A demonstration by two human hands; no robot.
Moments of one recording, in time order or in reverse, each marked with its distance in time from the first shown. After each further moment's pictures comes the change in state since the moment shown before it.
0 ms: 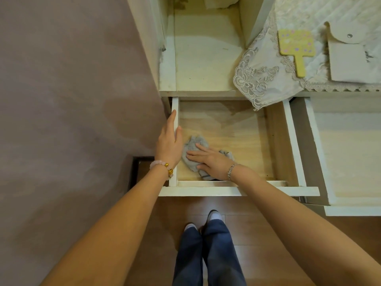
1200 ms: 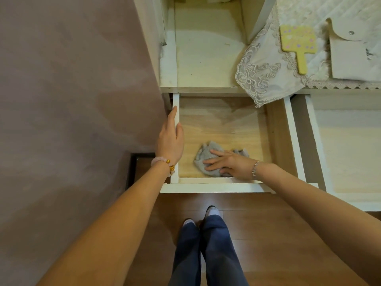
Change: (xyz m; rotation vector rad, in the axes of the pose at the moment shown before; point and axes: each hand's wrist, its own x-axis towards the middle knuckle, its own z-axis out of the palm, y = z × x) left_hand 0.000 -0.001 -0.001 -0.017 0.009 0.002; right_hand -0.041 0.034 -0.012 -0.012 -0.164 -0.097
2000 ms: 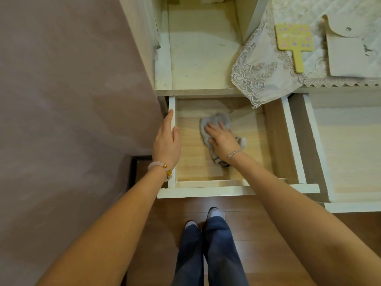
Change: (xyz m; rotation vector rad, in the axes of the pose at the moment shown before) left_hand 0.001 0.000 0.002 0.056 0.026 -0.015; right_hand 0.052 0.005 -0.017 0.058 0.559 0.407
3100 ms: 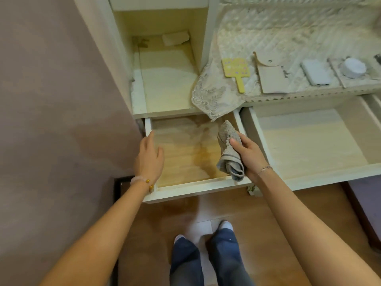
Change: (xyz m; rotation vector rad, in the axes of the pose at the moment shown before) left_hand -0.034 0.041 -0.024 0.229 -0.080 0.059; right_hand -0.140 -0.010 -0.127 1.331 0.323 0.450
